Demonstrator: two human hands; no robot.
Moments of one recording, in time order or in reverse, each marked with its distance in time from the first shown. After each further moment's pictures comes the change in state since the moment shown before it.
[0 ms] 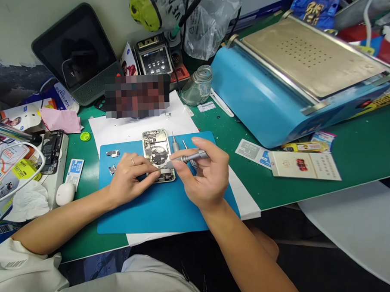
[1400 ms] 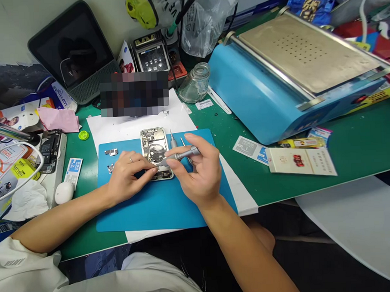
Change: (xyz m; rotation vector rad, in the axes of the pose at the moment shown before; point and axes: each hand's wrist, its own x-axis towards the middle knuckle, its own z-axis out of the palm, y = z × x) left_hand 0.001 0.001 -0.001 0.048 -0.065 -0.048; right_hand -0.006 0.006 -0.001 -0.028 -0.049 0.067
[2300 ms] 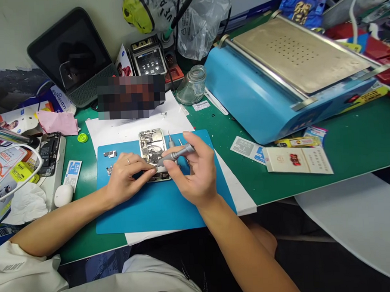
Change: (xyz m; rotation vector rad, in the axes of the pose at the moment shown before) left_hand -0.001 -0.002 0.001 -0.044 0.048 0.005; right_hand 0.005 -0.006 0.003 0.043 -0.047 -0.031
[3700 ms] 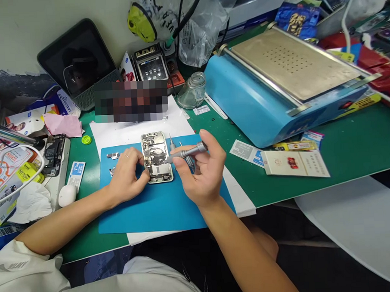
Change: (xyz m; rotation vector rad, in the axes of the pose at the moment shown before) left_hand 0.003 0.001 -0.002 0.227 -0.001 -0.091; right_hand 0.001 0.001 -0.001 -0.020 0.117 0.027
